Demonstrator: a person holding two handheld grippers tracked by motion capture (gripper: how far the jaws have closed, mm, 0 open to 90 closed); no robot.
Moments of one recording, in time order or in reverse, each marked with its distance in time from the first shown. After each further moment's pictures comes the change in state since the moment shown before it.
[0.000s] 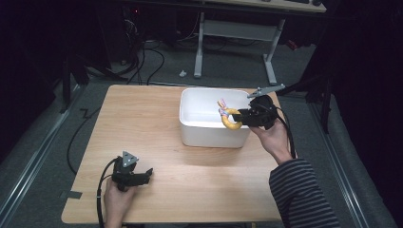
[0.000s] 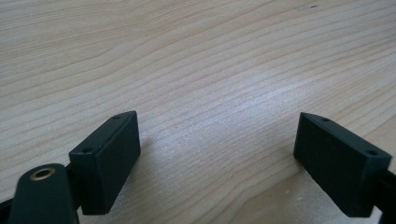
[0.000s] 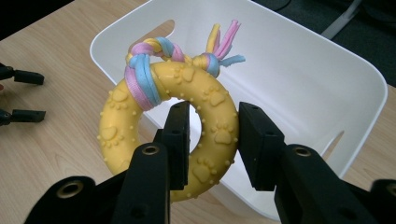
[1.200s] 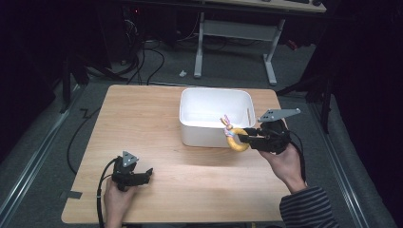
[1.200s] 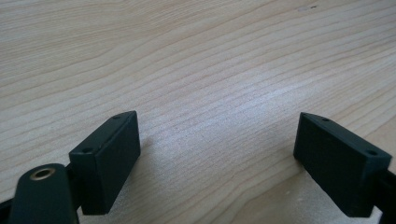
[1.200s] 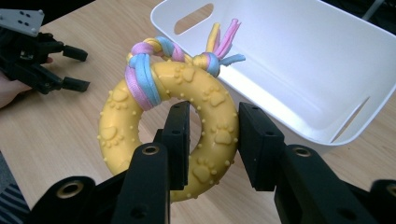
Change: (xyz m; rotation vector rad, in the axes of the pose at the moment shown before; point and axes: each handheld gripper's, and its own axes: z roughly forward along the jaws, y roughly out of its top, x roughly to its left) left arm 0.000 0.000 0.000 0.001 0.000 0.001; right arm 0.037 -0.046 -0.046 -0.039 0.037 -0.042
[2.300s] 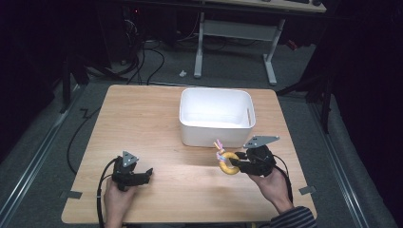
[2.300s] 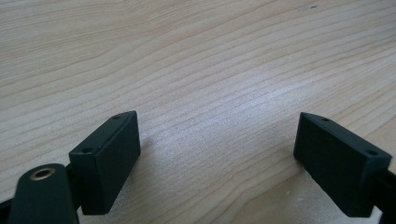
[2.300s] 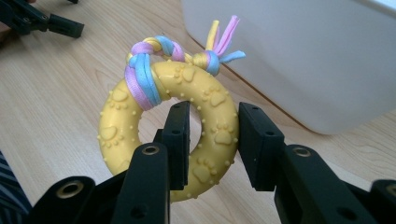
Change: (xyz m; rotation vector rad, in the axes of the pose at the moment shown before) left arm 0.000 0.000 0.000 0.000 0.000 0.000; right arm 0.028 -0.059 0.045 0.091 0.012 0.001
